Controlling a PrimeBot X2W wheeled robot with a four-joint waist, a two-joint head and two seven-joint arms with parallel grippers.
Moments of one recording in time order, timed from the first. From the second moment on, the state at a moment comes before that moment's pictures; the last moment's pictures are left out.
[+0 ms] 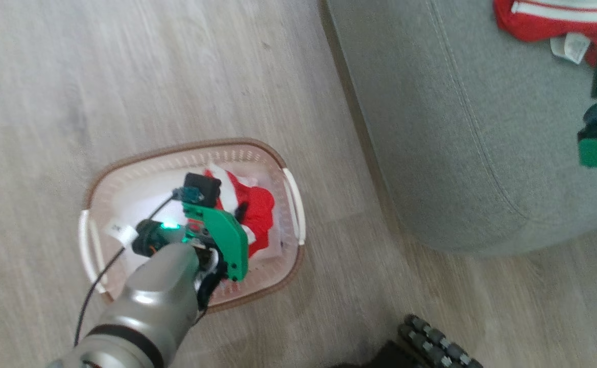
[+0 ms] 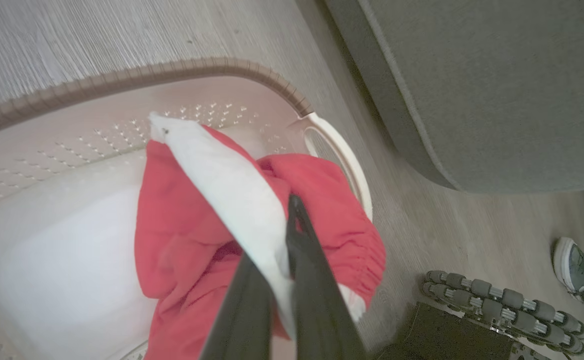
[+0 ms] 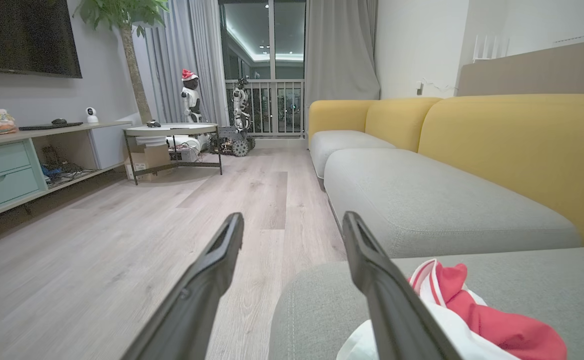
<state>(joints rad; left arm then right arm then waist) -0.76 0.05 -1.00 1.16 -0.85 -0.09 -0.11 -0.46 -0.36 0.03 -0.09 0.52 0.13 -0.26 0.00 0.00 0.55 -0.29</state>
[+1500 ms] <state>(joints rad) -0.79 0.25 -0.96 0.27 -0.62 0.15 -0.18 -0.13 -0.29 0.12 0.01 0.45 0.13 -0.26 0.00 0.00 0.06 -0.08</state>
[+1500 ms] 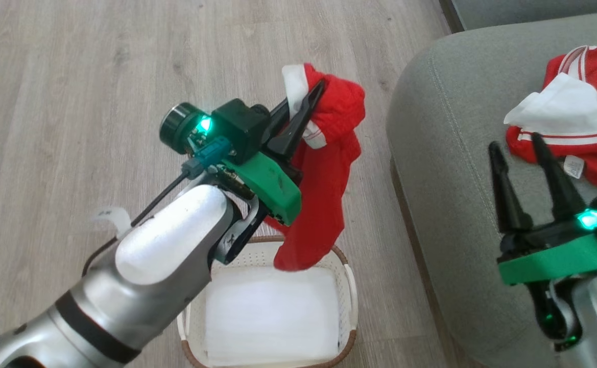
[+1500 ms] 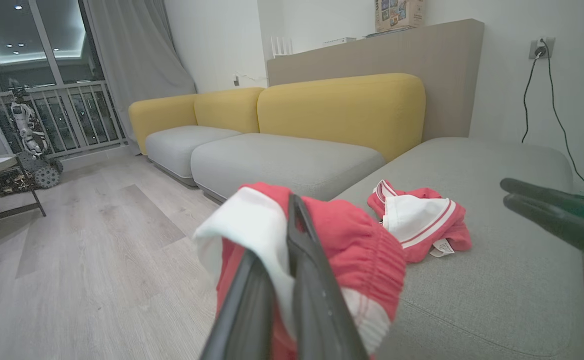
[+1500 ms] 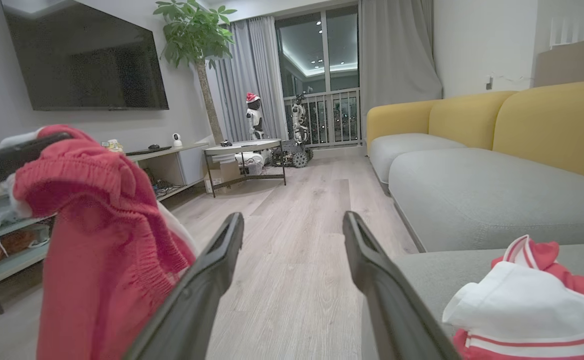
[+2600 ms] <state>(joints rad) -0.82 0.26 -1.00 0.11 -0.62 0.16 -0.08 -0.38 -0.25 0.70 0.31 0.57 0.13 -0.26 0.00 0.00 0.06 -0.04</state>
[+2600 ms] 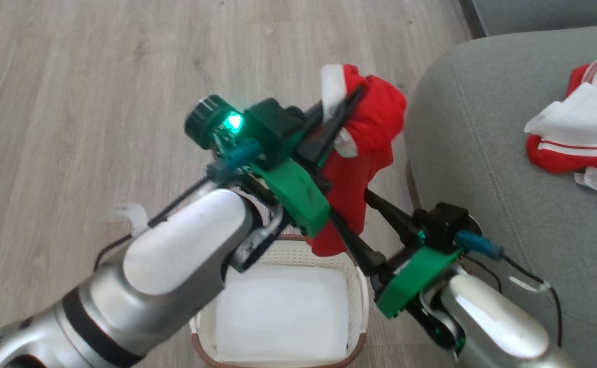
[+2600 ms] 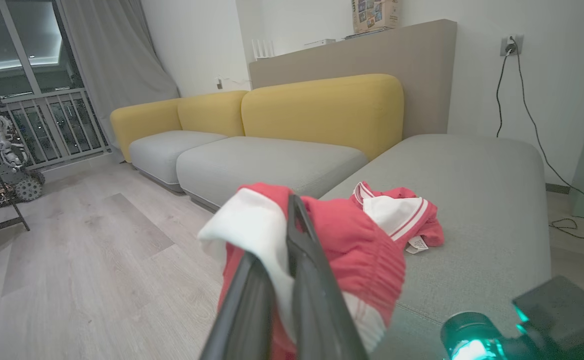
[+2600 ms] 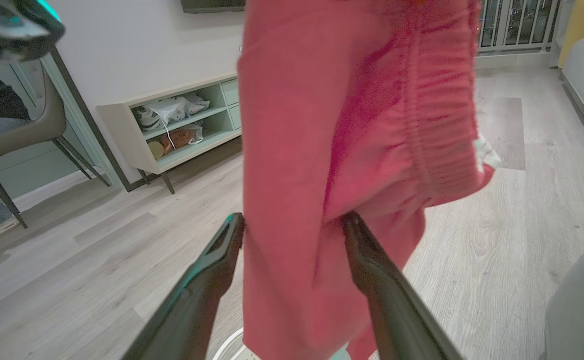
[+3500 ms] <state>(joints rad) -0.82 0.24 -1.06 0.07 -0.63 0.16 -0.06 -0.48 -0.20 0.66 0.46 0.57 0.13 -0.26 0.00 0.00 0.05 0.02</state>
